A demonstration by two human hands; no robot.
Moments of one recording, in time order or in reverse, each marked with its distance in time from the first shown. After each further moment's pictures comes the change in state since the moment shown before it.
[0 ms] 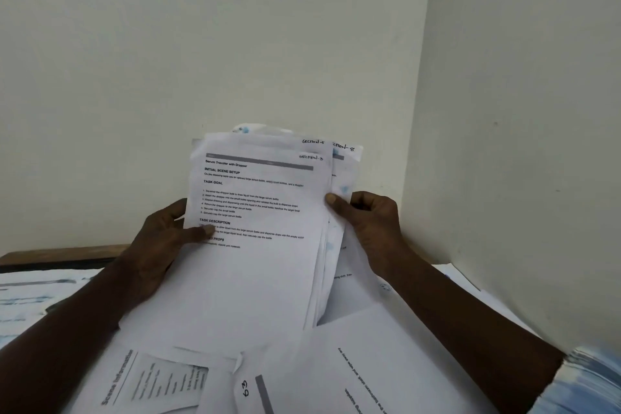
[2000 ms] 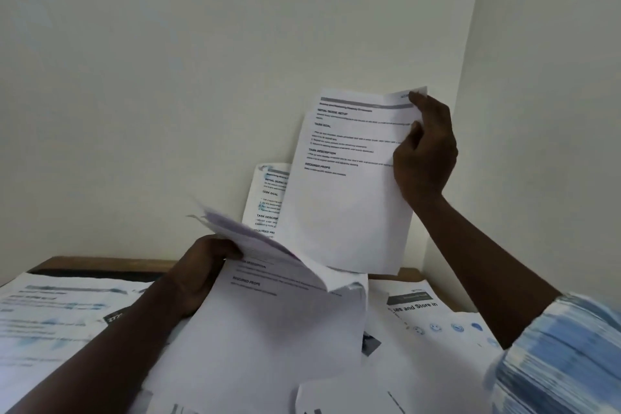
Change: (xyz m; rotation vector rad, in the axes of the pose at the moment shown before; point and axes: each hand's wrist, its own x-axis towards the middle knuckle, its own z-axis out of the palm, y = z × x) left_hand -0.002 0.008 -0.015 -0.191 -0.122 -0.188; right_hand 0.068 -0.127 0.048 -0.672 0.560 -0.998
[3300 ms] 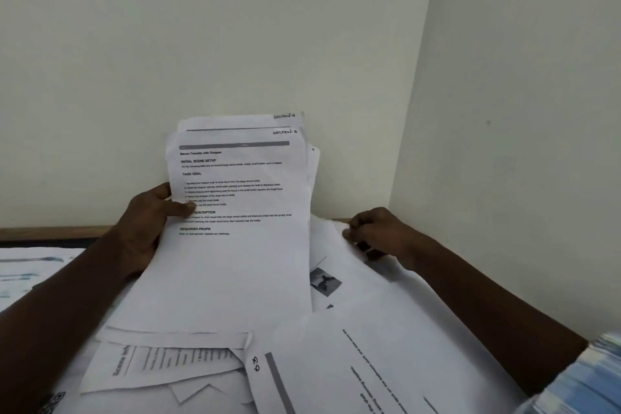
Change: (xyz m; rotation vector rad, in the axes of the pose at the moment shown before) left_hand 0.021 -0.009 -0.007 0.026 0.173 0.061; right_hand -0.126 0.064 -0.082 0.042 -1.183 0.953
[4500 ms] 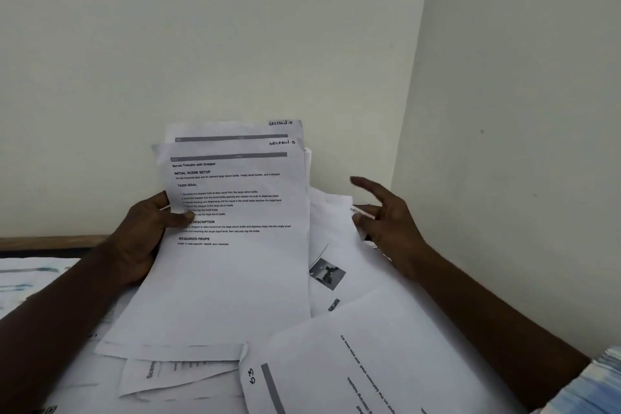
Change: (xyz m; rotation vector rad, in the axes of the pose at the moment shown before) left_hand -0.001 -0.002 0.002 -0.028 -0.030 0.039; right_hand -0.005 -0.001 -0.006 0.413 0.148 -0.385
